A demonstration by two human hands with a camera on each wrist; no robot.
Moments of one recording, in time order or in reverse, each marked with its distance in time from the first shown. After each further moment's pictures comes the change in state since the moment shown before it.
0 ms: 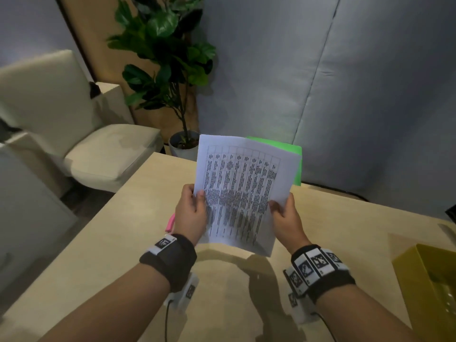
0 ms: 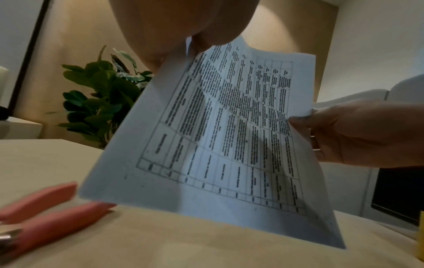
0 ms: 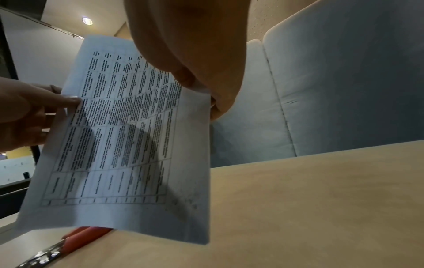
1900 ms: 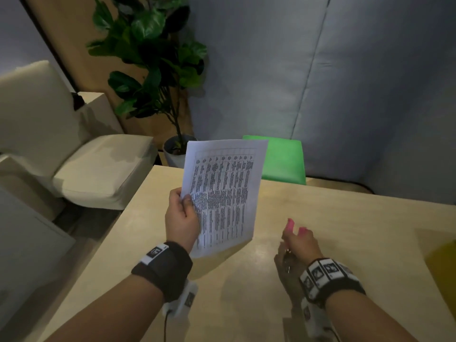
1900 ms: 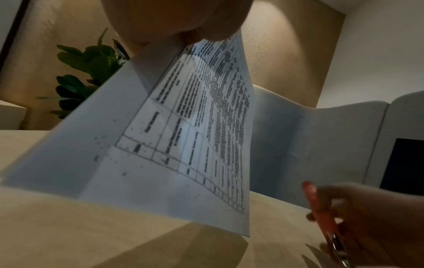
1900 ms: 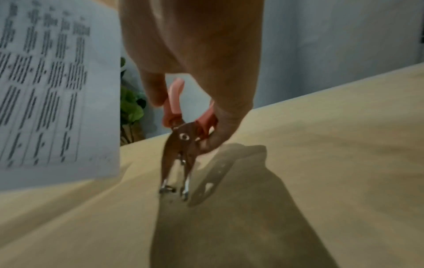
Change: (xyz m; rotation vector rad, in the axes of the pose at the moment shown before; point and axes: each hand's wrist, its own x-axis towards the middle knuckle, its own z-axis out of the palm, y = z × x) left_hand 0.065 -0.033 -0.043 -0.015 0.044 -0.051; right_hand 0.038 0.082 0.041 -0.208 0.155 0.602
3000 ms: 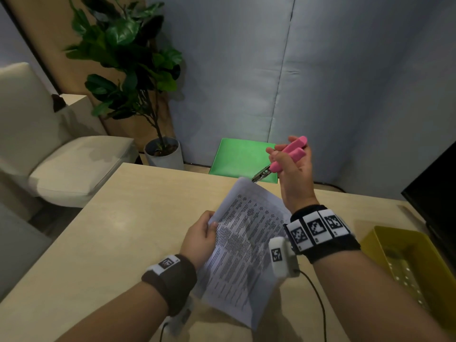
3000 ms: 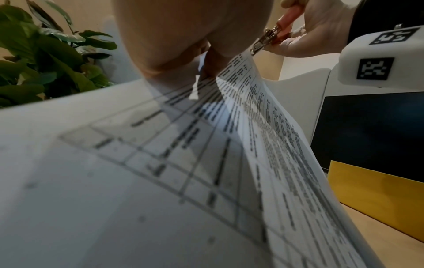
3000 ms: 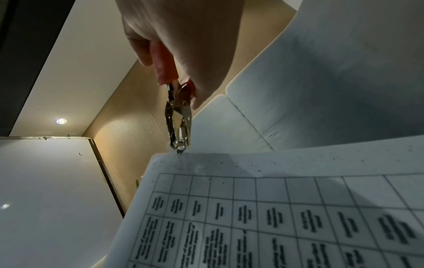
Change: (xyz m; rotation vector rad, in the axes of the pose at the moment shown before) left_hand -0.108 0.010 0.108 0.117 -0.502 0.069; right_hand -0.071 -0.107 -0.159 0.887 -0.139 -0.720
